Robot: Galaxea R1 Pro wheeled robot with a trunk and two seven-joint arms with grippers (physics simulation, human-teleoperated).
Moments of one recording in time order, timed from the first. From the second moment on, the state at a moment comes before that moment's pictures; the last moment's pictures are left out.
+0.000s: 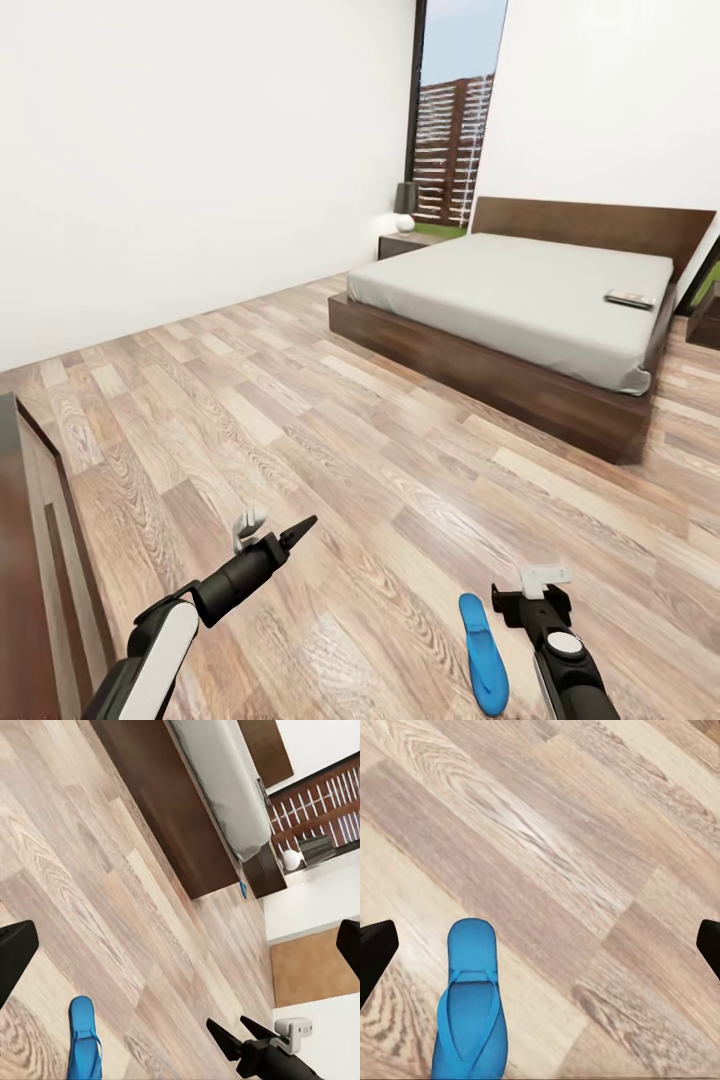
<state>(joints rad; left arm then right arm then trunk) -0.23 0.00 0.01 -1.33 0.76 0.57 -0.46 -0.22 0.06 -0.24 -1.12 0.35 0.29 0.02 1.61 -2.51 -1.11</state>
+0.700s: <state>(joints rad) -0.23 0.00 0.01 -1.33 0.76 0.56 -0.46 -0.22 0.06 -0.24 -1.08 0.35 0.29 0.02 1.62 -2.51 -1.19</state>
